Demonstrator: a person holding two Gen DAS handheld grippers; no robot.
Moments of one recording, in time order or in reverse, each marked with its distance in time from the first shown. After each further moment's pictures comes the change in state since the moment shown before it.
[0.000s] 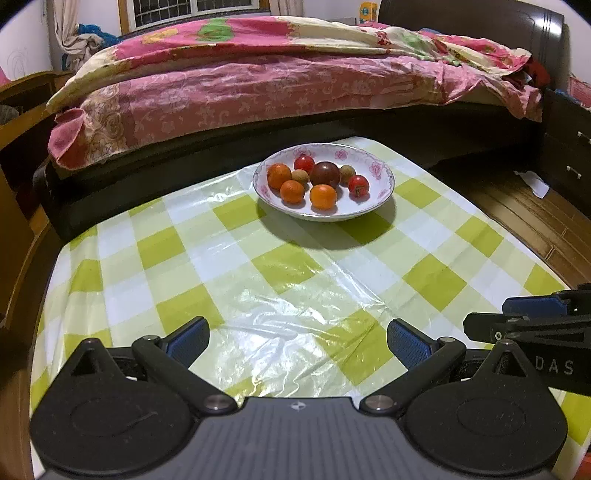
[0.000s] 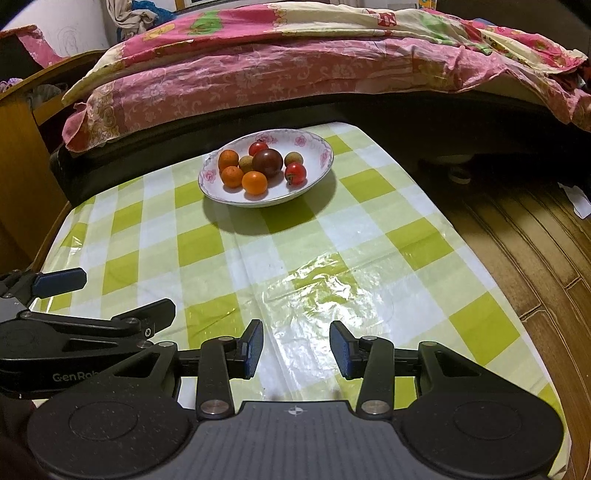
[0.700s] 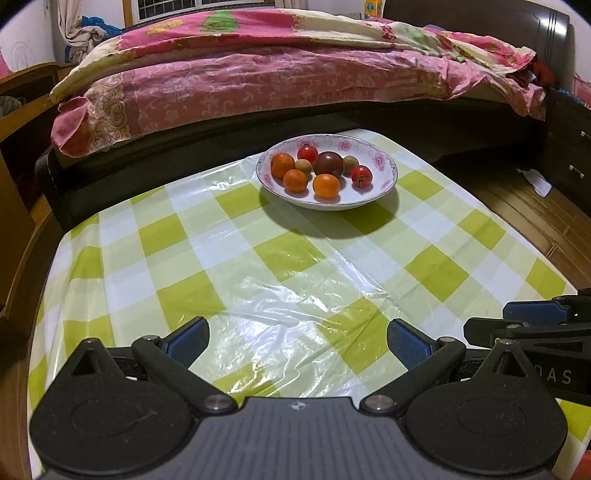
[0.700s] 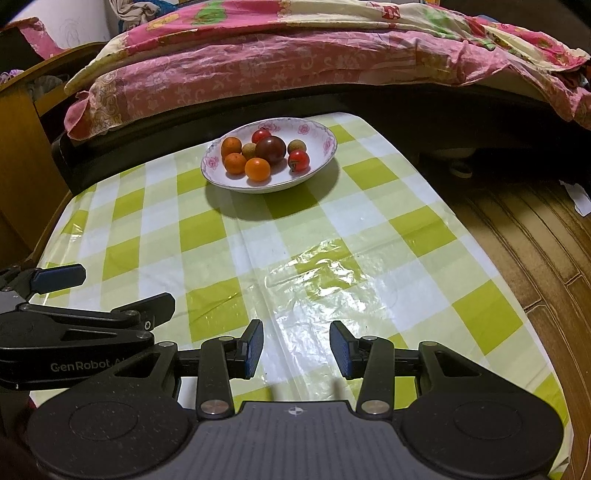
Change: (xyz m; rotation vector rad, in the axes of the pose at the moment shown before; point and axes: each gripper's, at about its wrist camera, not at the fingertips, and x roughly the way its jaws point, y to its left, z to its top) left arm 0.001 0.001 -0.006 -0.013 0.015 0.004; right arm 0.001 0.003 -0.008 -0.007 0.019 -0.003
